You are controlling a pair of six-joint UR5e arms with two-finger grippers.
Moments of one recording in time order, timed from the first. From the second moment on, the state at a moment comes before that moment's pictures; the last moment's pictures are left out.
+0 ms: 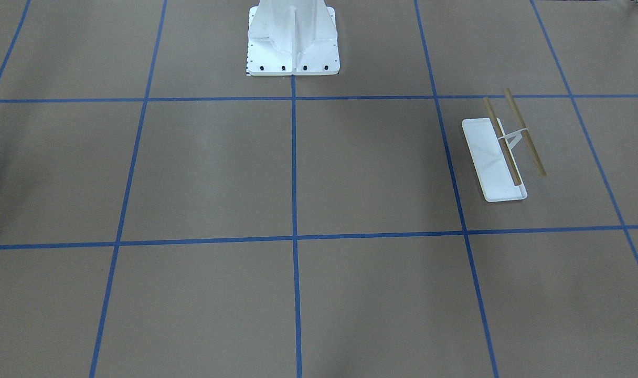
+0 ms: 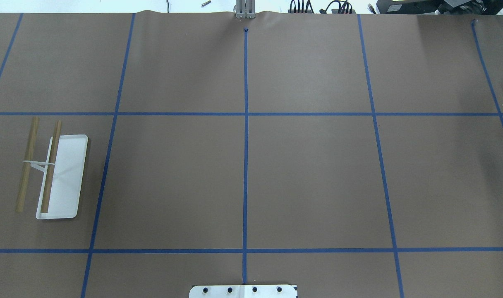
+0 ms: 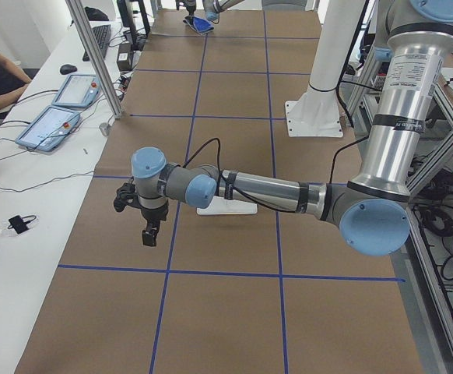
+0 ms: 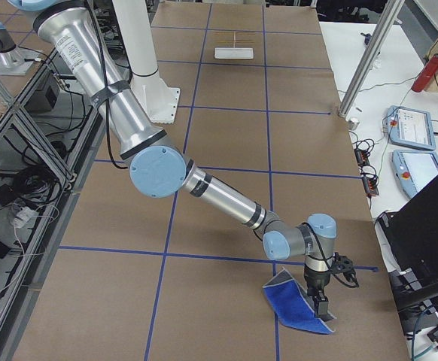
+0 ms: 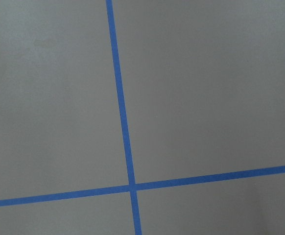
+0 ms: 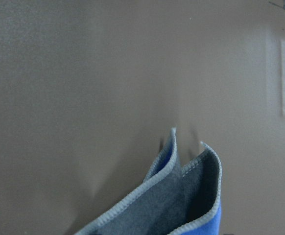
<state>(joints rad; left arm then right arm) -1.43 -1.76 -1.52 -1.72 -2.24 -0.15 1.37 -1.00 0.46 -0.87 1.78 0.20</state>
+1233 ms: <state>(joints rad) -1.43 -1.78 -1.51 -1.72 -2.24 -0.15 1.37 -1.01 0.44 -0.87 1.78 0.24</state>
